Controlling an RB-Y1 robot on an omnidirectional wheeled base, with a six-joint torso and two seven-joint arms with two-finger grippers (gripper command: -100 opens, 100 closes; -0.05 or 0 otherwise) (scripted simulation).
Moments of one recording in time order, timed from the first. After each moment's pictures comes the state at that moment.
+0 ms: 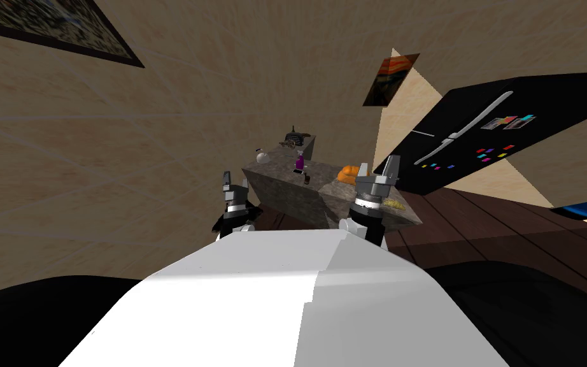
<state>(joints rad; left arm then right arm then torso) 0.54 -0.04 -0.07 -2.20 0.03 -0.42 0.06 0.51 0.04 -0.07 -2.39 -0.04 -0.52 -0.02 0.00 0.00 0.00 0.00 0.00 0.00</state>
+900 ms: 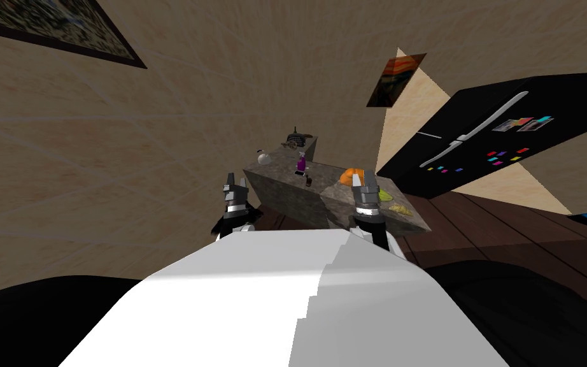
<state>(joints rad) 0.54 -0.04 -0.07 -2.20 0.03 -0.42 0.06 0.59 -0.21 -0.13 -2.26 0.04 -0.61 0.00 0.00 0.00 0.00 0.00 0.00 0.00</state>
